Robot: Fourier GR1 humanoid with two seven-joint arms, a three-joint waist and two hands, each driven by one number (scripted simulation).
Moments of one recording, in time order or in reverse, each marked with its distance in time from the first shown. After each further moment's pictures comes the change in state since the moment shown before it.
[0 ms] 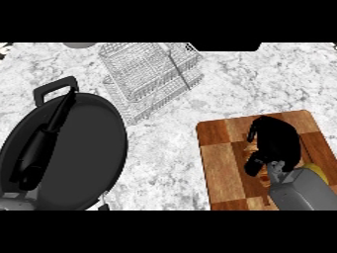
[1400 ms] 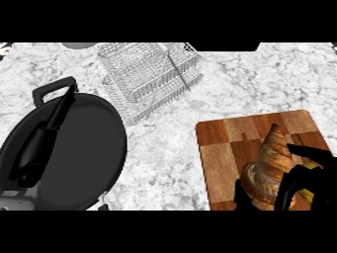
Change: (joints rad) left arm -0.011 -0.018 0.020 -0.011 -0.017 -0.022 0.023; right arm 0.120 0.361 0.168 -0.796 0.716 0.121 0.208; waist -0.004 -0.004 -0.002
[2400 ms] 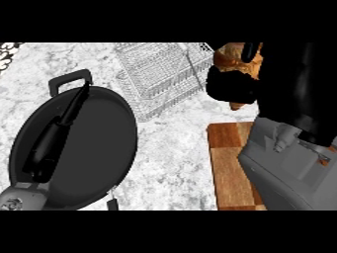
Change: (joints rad) left arm -0.055 -0.027 -0.035 0.033 -0.020 -0.025 -0.014; right arm -0.728 0.014 -0.453 0.529 -0.295 0.037 -0.012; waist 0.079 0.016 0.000
